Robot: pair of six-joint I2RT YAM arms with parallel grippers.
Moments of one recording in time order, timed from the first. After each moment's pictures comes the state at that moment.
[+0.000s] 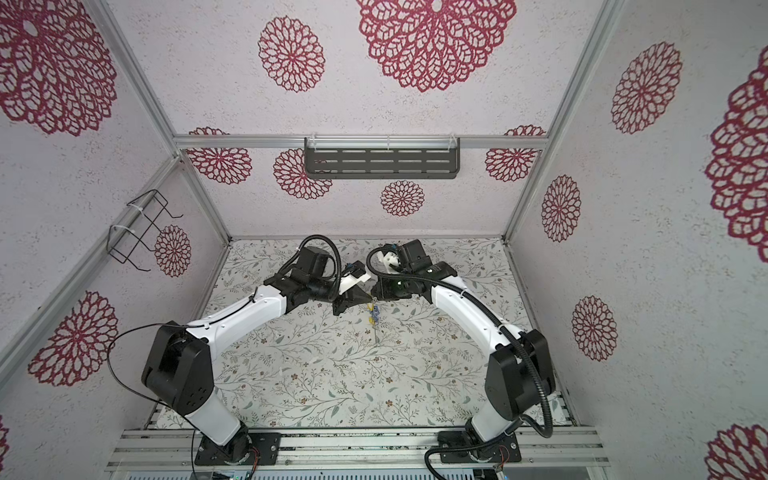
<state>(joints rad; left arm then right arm) -0.53 1.69 1.28 -0.30 0.74 0.48 0.52 1.59 1.38 -0.65 -0.44 0.37</state>
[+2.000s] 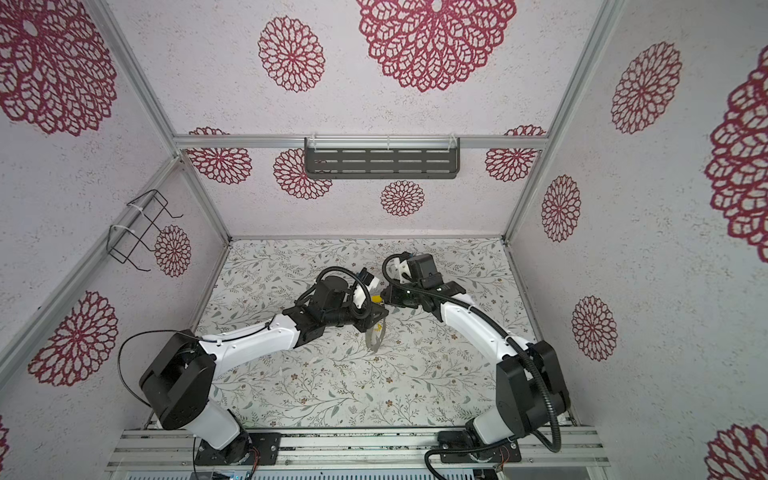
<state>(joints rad) -0.74 1.64 1.03 0.10 0.36 -0.28 0.49 1.49 1.14 -0.38 -0.40 0.58</state>
